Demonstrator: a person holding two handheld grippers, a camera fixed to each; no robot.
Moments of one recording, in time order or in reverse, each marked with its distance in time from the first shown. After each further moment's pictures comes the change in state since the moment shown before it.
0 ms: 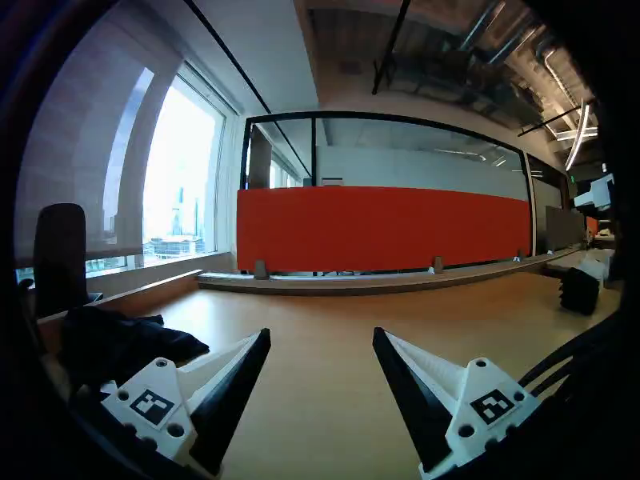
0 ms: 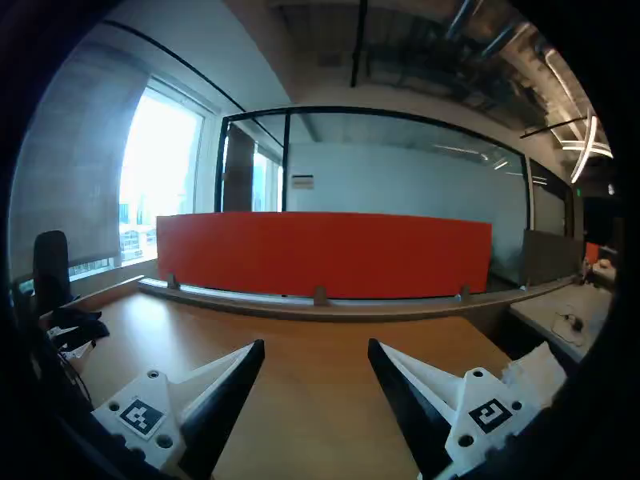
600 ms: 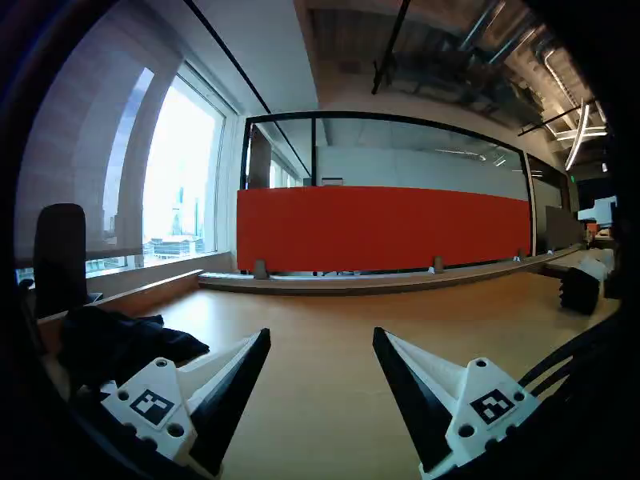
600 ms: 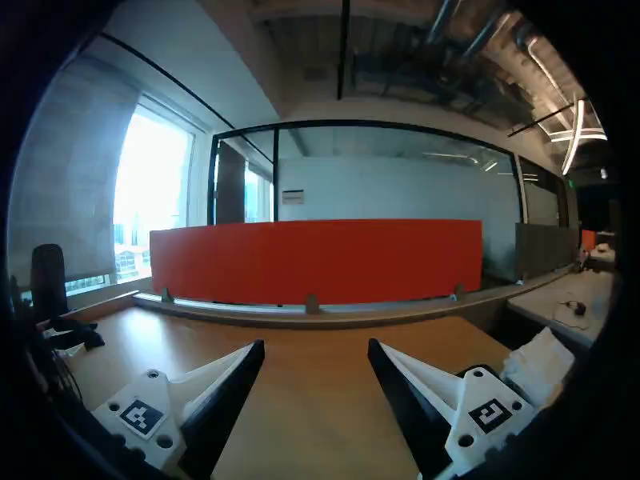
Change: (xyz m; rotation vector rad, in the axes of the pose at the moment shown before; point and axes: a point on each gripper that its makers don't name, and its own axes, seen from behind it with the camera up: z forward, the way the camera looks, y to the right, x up) left arm -0.002 0.001 0.001 0.000 0.001 -0.001; right arm -0.025 0.025 -0.003 -0.028 0.065 0.052
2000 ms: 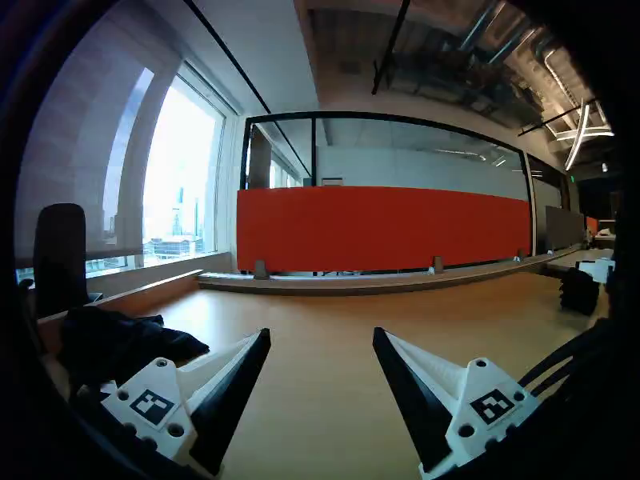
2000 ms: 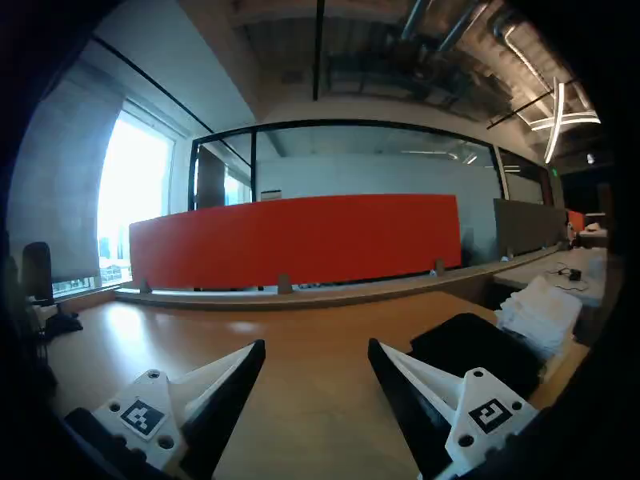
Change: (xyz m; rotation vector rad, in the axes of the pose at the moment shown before) left arm -0.001 0.000 0.000 0.000 0.001 0.000; right arm -0.094 0.050 0.006 -0.062 0.026 0.045
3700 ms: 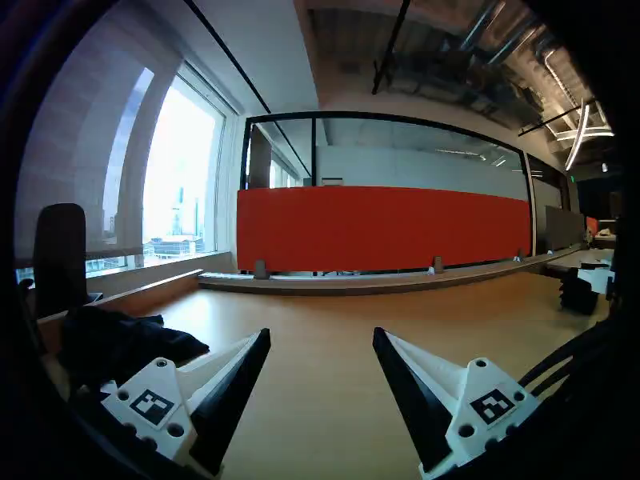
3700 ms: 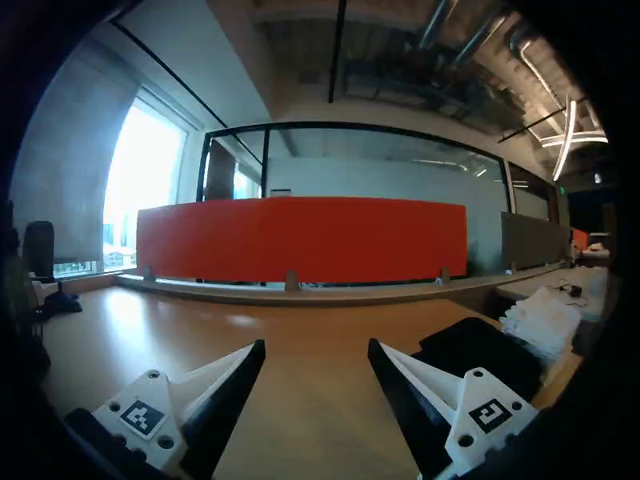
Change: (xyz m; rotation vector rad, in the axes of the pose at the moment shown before) left arm 0.002 0.000 0.000 0.000 -0.001 0.000; right arm -0.009 -0.019 -0.002 0.019 0.012 -0.071
